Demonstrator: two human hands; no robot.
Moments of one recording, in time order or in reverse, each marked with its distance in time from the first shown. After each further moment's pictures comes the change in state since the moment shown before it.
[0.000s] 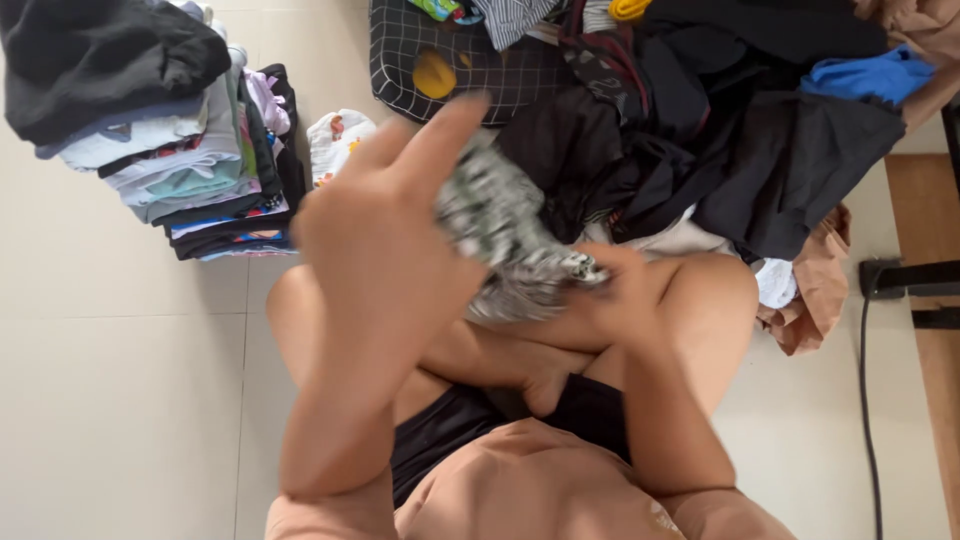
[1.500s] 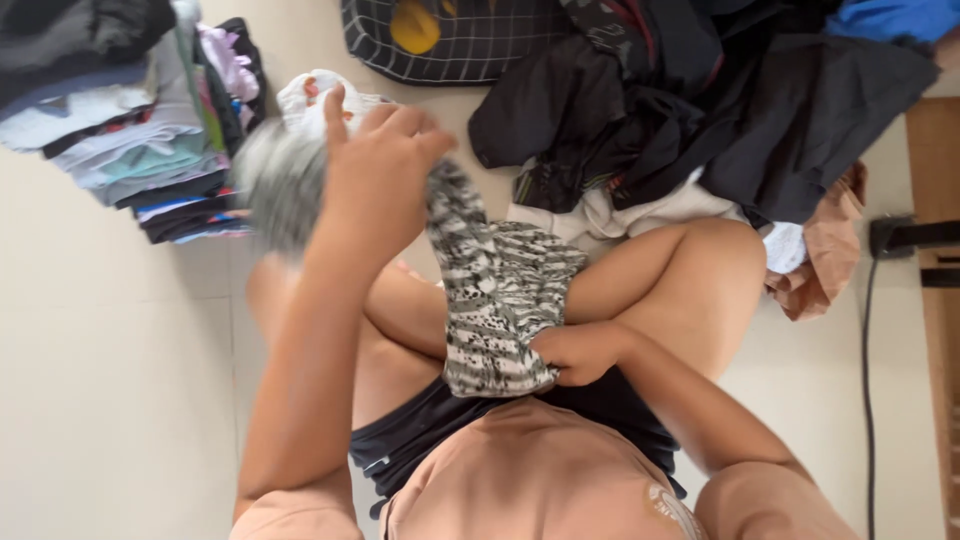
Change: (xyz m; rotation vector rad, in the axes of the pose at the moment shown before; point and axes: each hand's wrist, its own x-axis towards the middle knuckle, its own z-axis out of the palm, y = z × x) left_hand -0.014 -0.124 0.106 0.220 -0.387 0.210; right_hand -0.038 0.019 0.022 0.230 -1.414 0.084
